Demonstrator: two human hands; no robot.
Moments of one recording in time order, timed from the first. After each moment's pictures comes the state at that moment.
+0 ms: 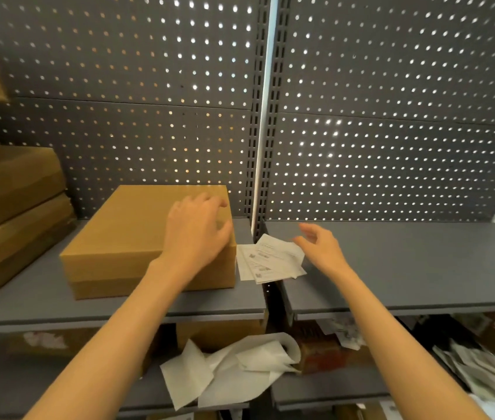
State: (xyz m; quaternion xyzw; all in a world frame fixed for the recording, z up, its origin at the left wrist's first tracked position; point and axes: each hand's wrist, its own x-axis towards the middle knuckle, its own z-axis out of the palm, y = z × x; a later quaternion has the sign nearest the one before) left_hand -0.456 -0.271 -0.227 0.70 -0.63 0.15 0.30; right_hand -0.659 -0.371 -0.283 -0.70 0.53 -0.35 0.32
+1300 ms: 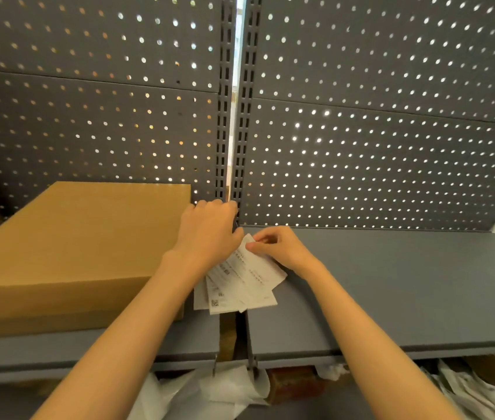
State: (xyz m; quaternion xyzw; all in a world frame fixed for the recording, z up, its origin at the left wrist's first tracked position) left_hand -0.504 -0.379 -0.247 0.69 -0.68 0.14 0.21; right_hand -0.652 -0.456 -0.293 -0.76 0.43 -0.26 0.41
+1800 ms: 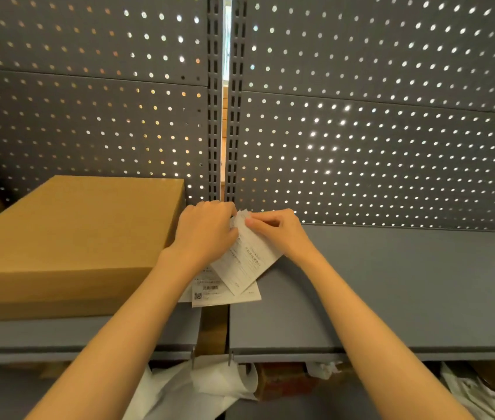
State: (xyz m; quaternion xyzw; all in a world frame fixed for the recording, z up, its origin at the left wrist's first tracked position) left_hand -0.529 -0.382 -0.249 0.71 -0.67 0.09 0.19; right_hand -0.670 -0.461 -0.280 -0.76 0.36 -0.35 0.42
